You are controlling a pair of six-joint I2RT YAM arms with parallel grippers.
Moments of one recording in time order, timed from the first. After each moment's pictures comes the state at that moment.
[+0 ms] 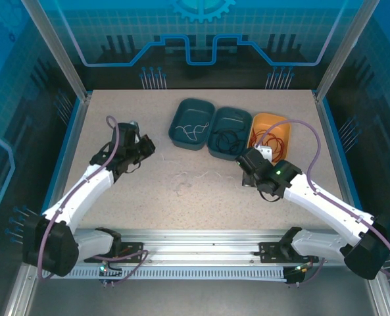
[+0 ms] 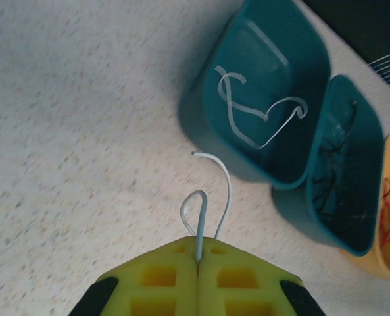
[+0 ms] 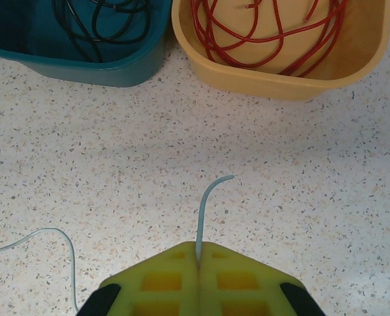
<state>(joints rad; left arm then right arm) -0.24 1.22 0.90 -0.37 0.09 -0.76 0.72 1.12 0.96 -0.99 0.44 0.80</state>
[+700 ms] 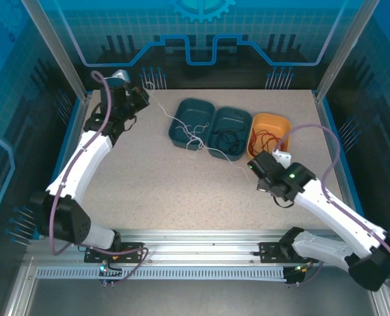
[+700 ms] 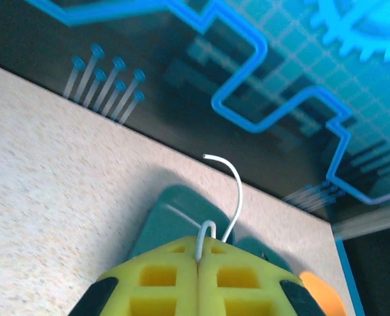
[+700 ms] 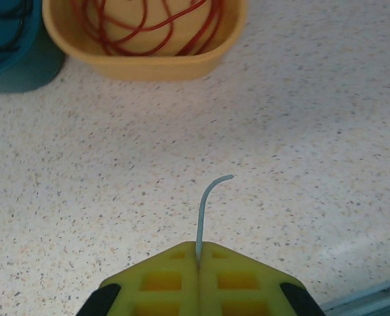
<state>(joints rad) -0.12 1.38 1.36 -0.30 0.02 -0.68 0.62 0.93 0.95 -1.25 0.50 0.89</state>
